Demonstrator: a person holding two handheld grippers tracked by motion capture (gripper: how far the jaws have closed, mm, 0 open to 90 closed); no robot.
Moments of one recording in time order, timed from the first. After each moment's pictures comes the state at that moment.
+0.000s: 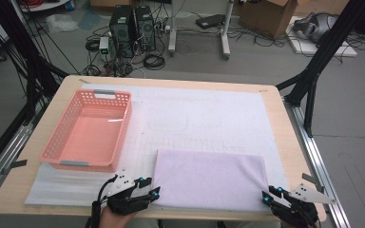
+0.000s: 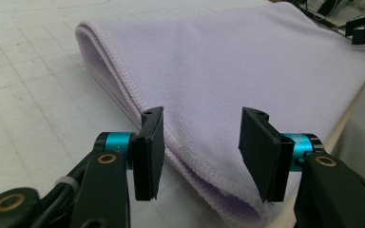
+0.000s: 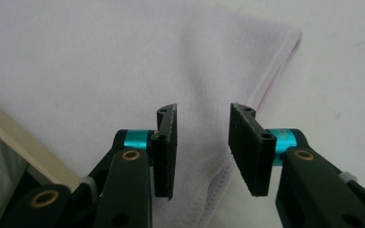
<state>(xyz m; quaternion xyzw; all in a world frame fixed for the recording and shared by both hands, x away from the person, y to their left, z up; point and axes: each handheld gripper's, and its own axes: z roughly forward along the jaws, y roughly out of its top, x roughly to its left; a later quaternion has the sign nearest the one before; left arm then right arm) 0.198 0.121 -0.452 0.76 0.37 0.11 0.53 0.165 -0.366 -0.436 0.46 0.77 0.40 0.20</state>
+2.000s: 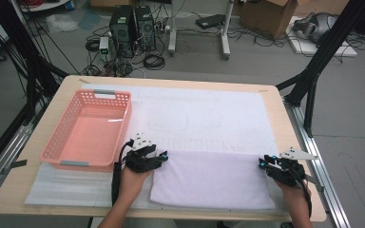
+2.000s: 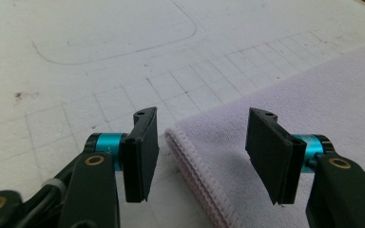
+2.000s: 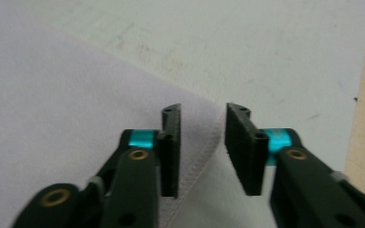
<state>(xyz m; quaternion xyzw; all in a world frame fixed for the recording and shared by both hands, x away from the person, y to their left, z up) 0.306 0.091 -0.450 0.75 0.44 0.15 0.47 0.272 -0.380 -0.438 0.46 0.76 0.40 0.22</state>
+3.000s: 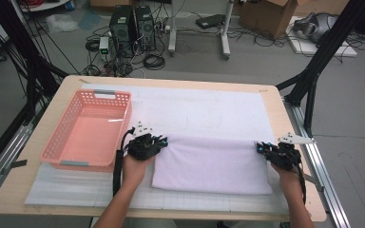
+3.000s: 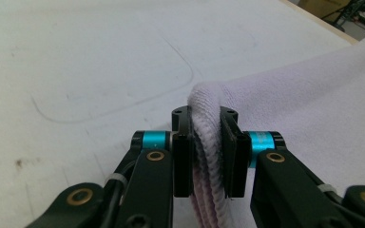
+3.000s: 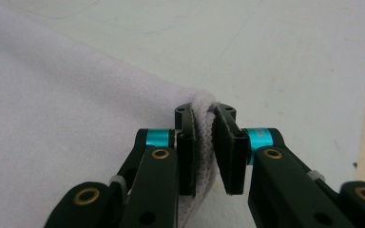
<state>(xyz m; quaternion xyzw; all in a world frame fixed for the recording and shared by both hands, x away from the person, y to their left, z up) 0.342 0.086 -0.425 0.74 0.43 0.15 0.50 0.317 -0.378 -0.430 0.46 0.76 0.42 0.21</state>
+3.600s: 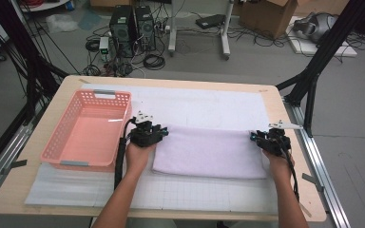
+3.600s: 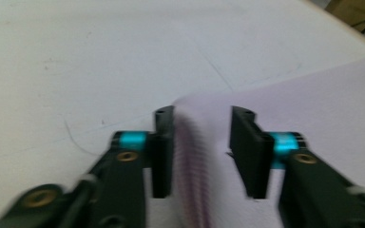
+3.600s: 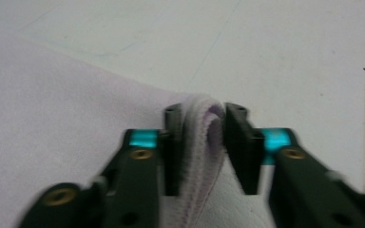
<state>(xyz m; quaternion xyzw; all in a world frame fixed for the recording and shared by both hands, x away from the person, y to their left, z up) 0.370 0.088 -0.429 0.72 0.47 0.15 0.49 0.363 -0.365 -0.434 0.50 0.74 0.40 0.22</state>
